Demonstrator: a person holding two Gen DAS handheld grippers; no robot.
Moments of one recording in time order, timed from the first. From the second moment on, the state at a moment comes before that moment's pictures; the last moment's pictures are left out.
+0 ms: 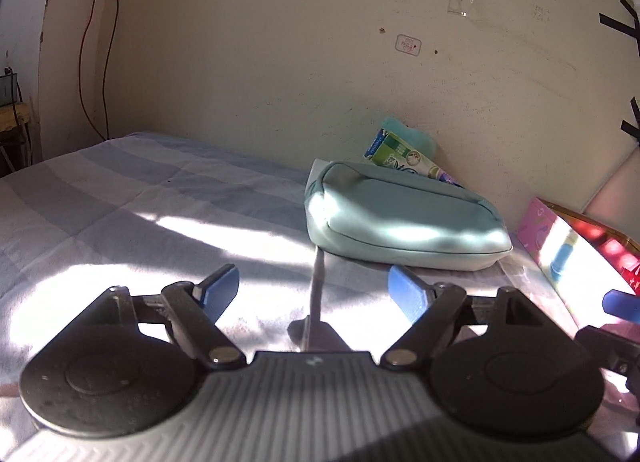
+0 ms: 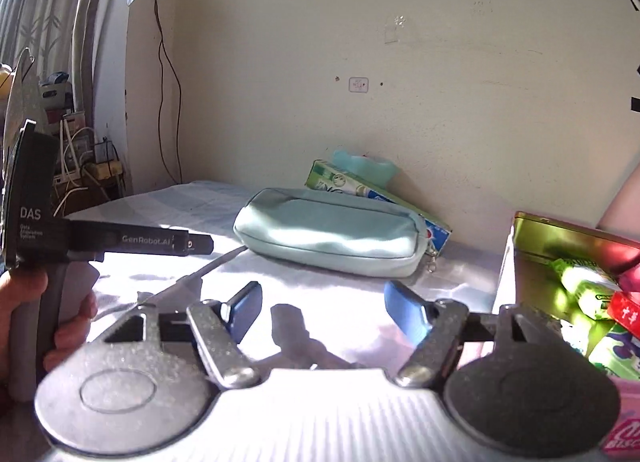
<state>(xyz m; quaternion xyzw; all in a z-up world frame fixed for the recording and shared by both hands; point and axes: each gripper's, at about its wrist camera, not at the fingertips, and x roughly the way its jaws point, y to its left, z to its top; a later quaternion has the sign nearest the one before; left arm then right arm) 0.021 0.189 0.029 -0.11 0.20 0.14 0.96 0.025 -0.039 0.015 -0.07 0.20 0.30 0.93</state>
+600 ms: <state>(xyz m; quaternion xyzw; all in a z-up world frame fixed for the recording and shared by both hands) 0.017 0.173 0.025 -0.08 0.20 0.10 0.97 0.054 -0.043 -0.015 0.02 0.31 0.30 0.90</state>
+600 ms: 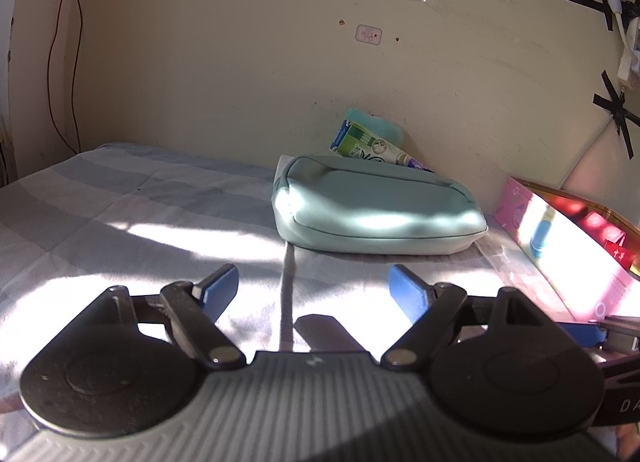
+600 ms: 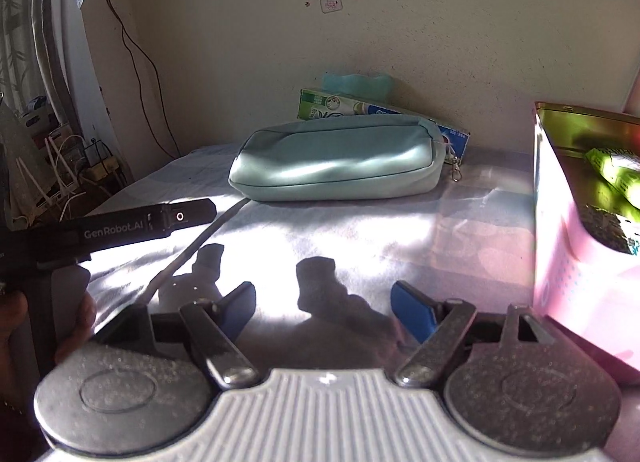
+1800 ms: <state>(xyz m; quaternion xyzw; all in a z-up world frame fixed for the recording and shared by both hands) 0.019 0.172 0.023 -0.09 0.21 0.10 0.97 0.053 -0.044 -0.014 0.02 0.31 0.30 0.90</state>
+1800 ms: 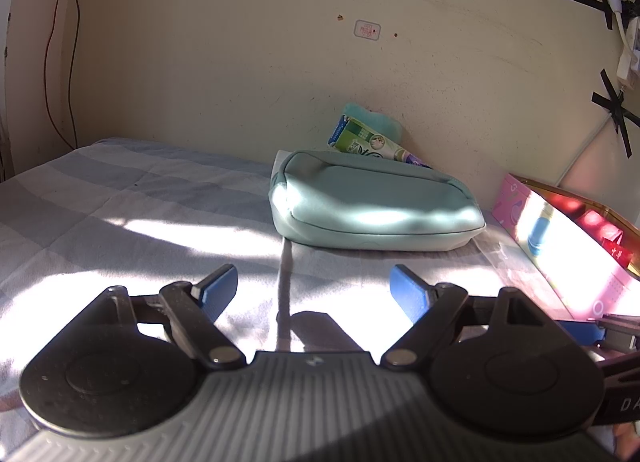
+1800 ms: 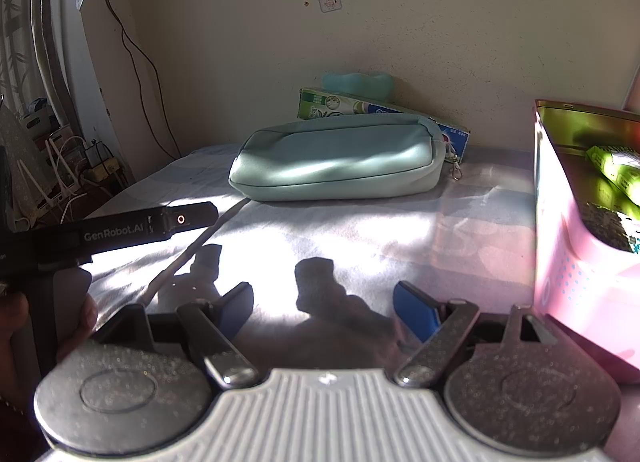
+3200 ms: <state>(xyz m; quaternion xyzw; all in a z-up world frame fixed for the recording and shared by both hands) 0.003 0.229 0.026 -0.26 0.16 0.14 0.94 0.109 -0.062 -0.010 0.22 0.37 0.23 0.88</state>
